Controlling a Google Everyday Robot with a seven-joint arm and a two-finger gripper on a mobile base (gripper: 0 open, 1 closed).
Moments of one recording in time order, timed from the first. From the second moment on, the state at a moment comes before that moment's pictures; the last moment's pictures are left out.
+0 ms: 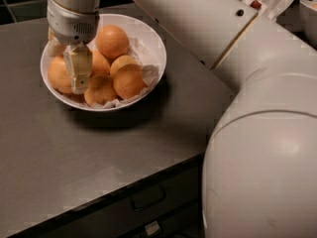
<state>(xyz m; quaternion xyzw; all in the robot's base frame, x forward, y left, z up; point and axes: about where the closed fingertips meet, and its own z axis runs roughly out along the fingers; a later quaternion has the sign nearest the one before) 0.538 0.195 0.939 -0.88 0.43 0.11 0.17</state>
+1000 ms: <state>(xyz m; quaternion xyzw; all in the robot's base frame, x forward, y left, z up) 0.542 0.203 0.931 -0.88 0.43 0.12 0.16</state>
